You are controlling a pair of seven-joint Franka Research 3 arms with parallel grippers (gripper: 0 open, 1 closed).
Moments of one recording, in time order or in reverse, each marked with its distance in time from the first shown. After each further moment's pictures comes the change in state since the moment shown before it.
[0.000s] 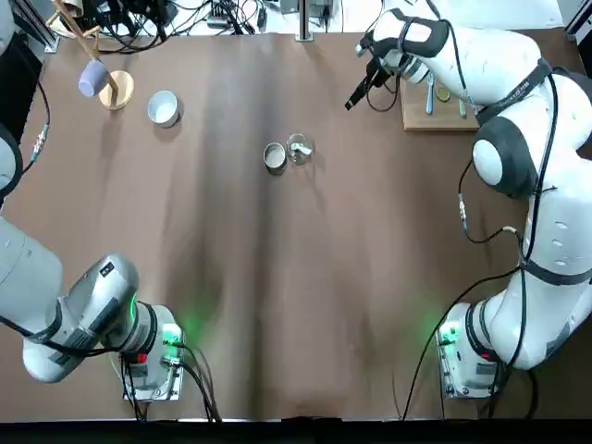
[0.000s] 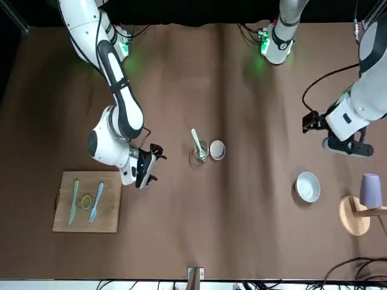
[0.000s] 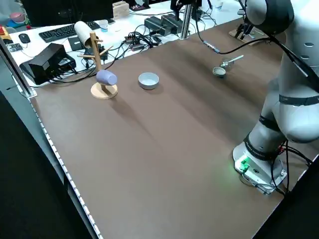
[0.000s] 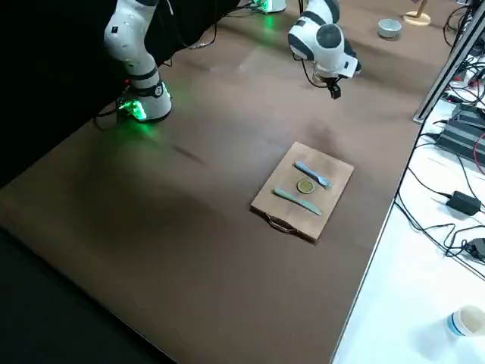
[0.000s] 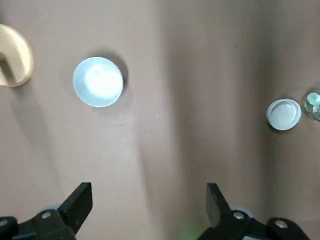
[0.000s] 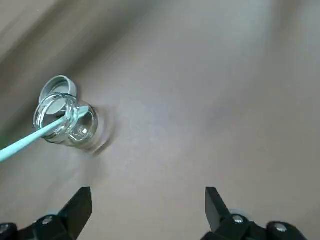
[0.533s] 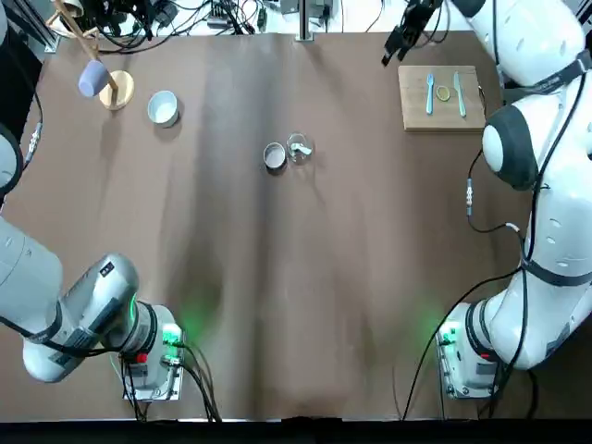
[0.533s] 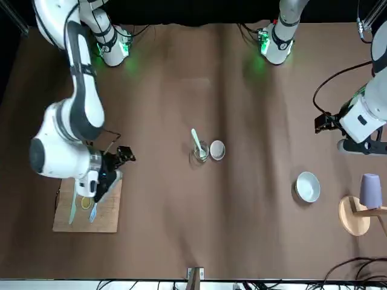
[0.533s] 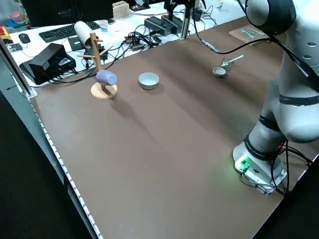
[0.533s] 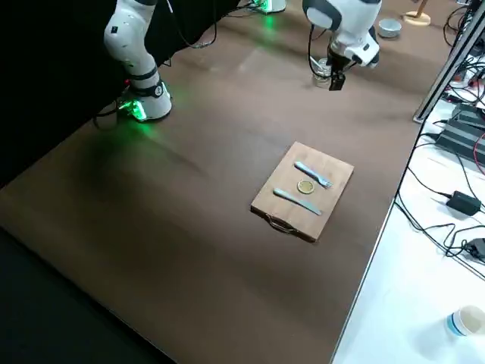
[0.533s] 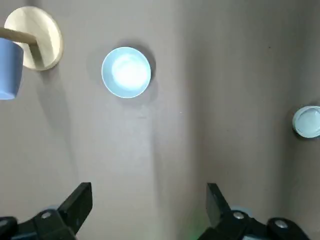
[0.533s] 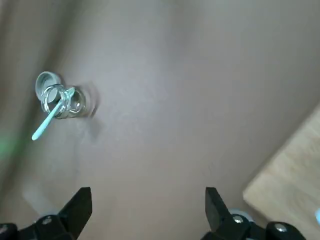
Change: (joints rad) left arm 0.001 -0.003 0.050 0.012 0.029 -0.026 -0.022; right arm -0.007 -0.023 -0.248 0.315 -0.241 -0.542 0.450
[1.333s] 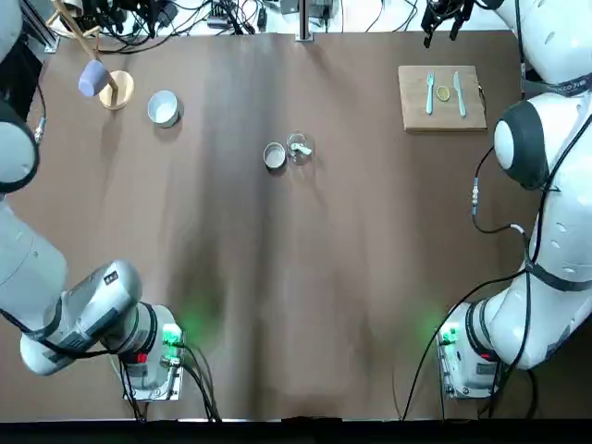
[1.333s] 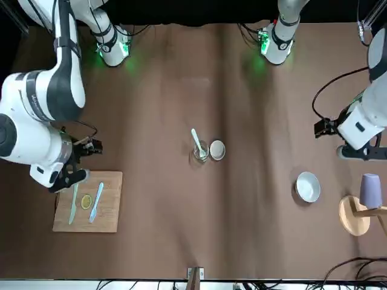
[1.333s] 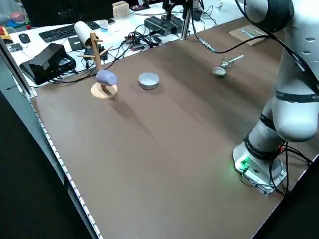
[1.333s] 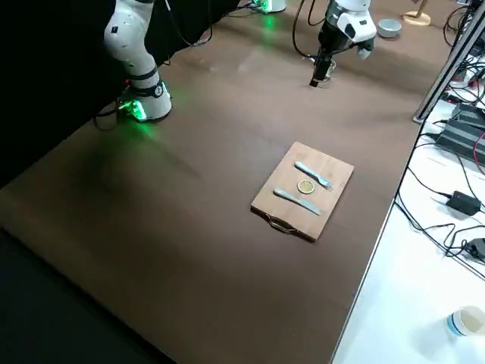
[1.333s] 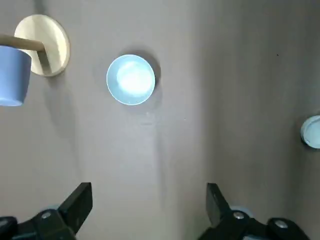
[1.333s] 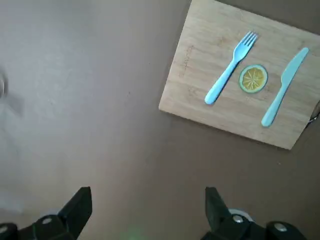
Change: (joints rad) left arm -0.214 -0.001 0.219 0.050 -0.001 0.003 -0.002; right arm 0.004 -0.055 -0.080 0.132 -0.359 -0.243 0.329
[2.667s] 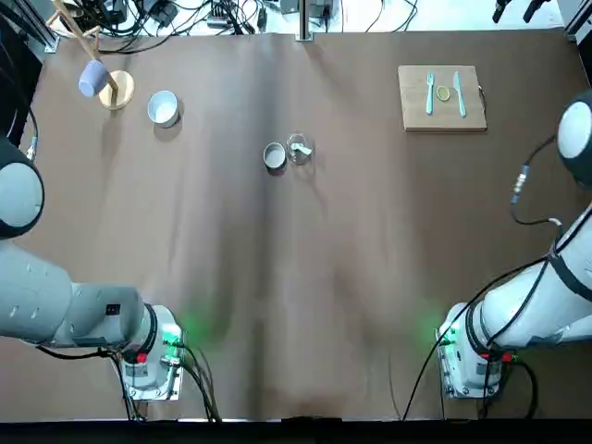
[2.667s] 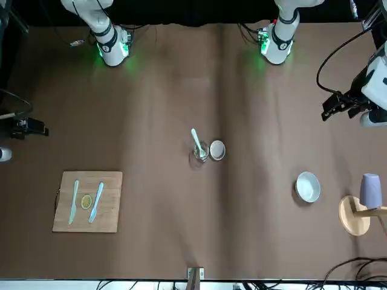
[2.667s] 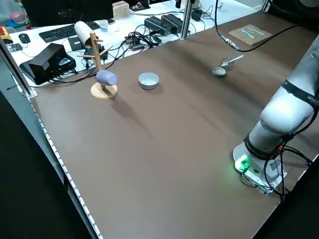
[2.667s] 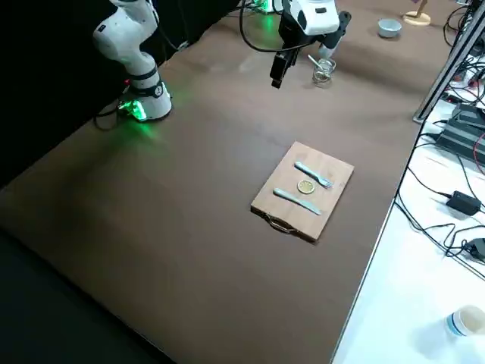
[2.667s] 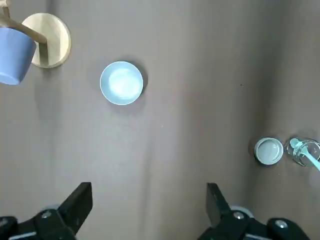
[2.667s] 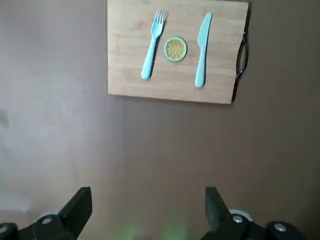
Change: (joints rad) left arm -0.586 -0.305 0.768 -0.145 -0.331 0.107 0.010; right arm -0.458 -0.212 0.308 -0.050 -0.150 -0.065 0.064
